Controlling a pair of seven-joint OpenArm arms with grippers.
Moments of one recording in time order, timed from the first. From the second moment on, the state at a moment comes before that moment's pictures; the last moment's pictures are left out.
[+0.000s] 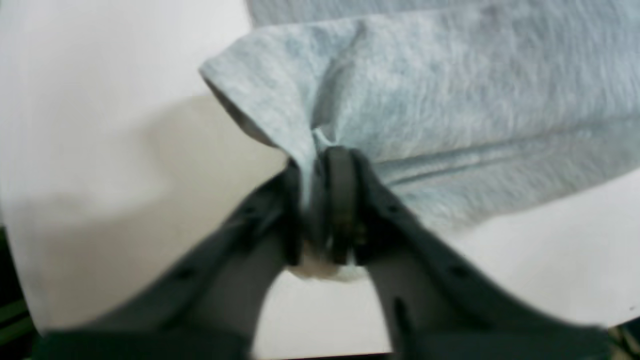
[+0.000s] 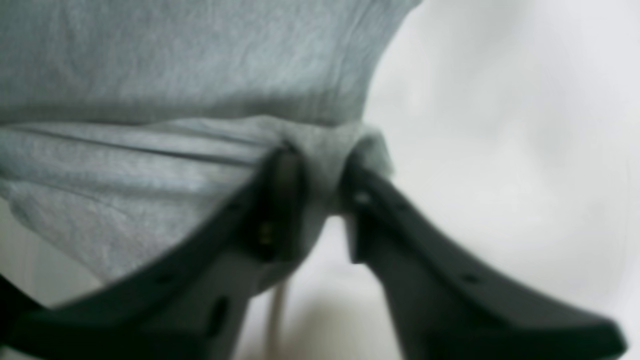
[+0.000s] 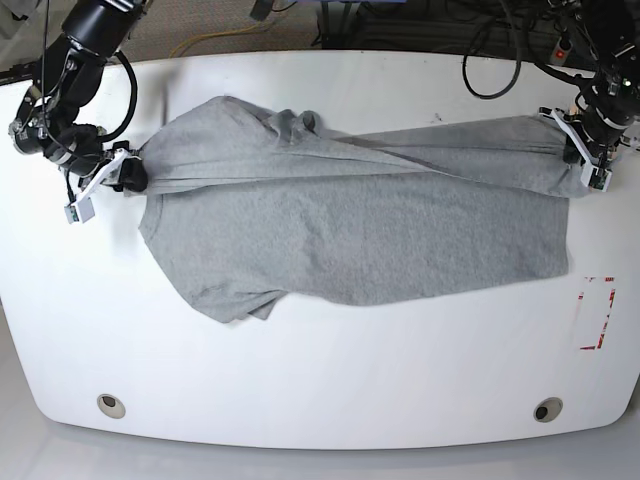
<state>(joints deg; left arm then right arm) 16.6 -14.5 -39.4 106.0 -14.2 -43.6 55.9 -1.3 16.7 38.5 85.7 42.2 39.4 -75.1</state>
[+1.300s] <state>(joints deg) 13.9 -16.3 -35.4 97.3 -12.9 -43.1 55.8 -16.2 -0.9 43.3 96.3 47.7 39.6 -79.4</state>
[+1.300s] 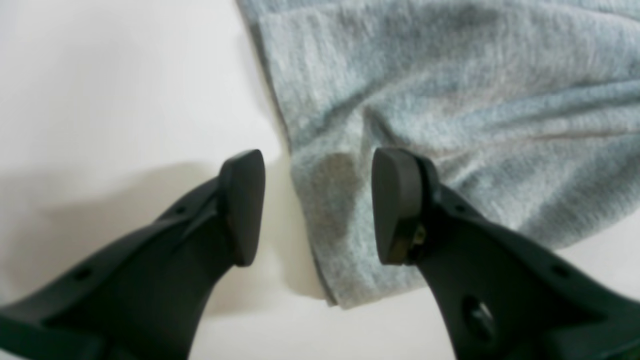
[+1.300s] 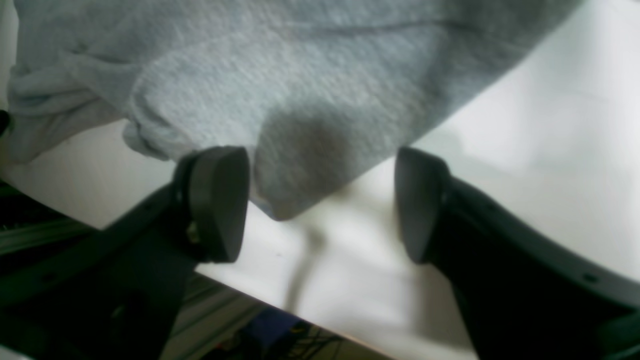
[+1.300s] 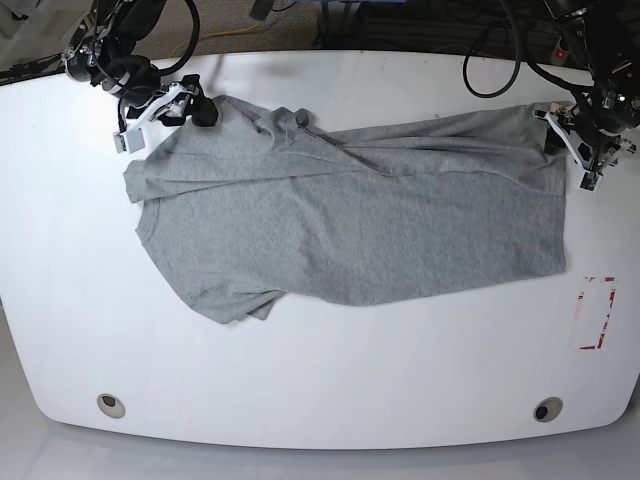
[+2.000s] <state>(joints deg) 13.0 -16.0 -30.0 92.4 -12.8 -42.9 49.8 -11.0 -6.5 43.3 95.7 44.9 39.1 -80.9</state>
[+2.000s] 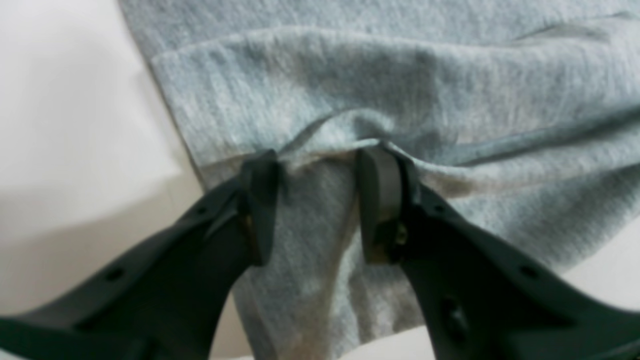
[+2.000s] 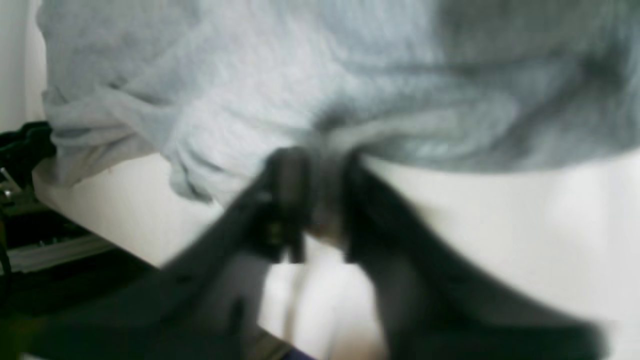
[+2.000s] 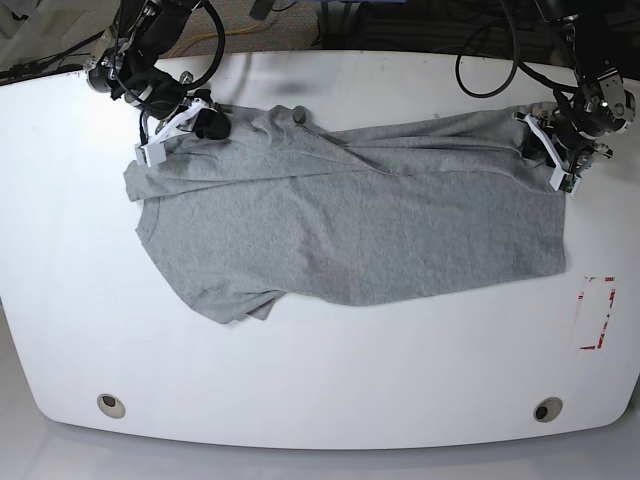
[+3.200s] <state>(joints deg) 12.1 -16.0 -29.7 89.5 -10.4 -43.3 46.4 11.5 9.1 33.1 82.1 35.2 41.0 -77.9</state>
